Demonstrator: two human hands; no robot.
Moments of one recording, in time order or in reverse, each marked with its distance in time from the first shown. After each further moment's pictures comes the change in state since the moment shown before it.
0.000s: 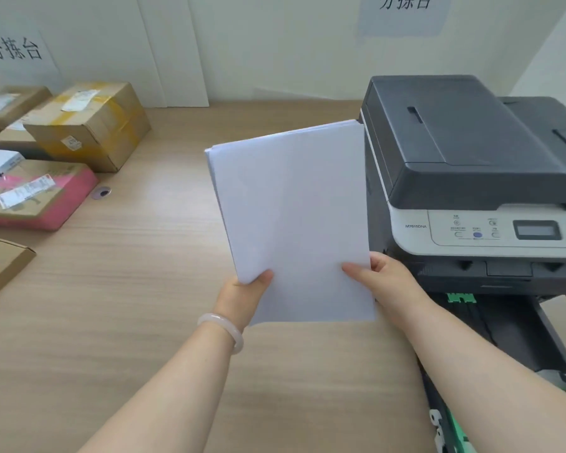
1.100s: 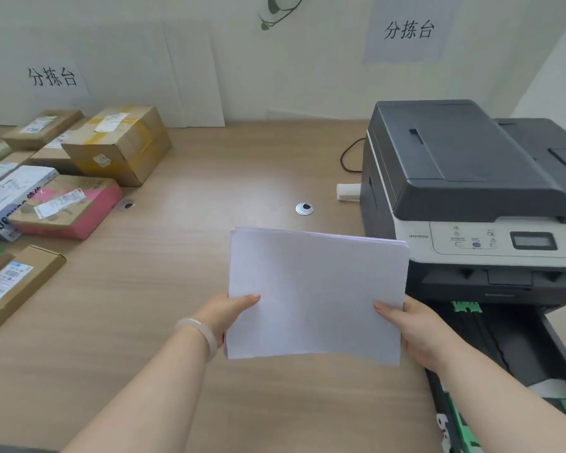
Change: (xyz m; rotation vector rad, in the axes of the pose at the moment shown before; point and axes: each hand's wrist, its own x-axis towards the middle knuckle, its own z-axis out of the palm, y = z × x) left_hand -0.017 0.008 -0.060 -0.061 -0.192 -0.263; right_hand -0.034 0.035 -0.022 0.113 -0.041 0.136
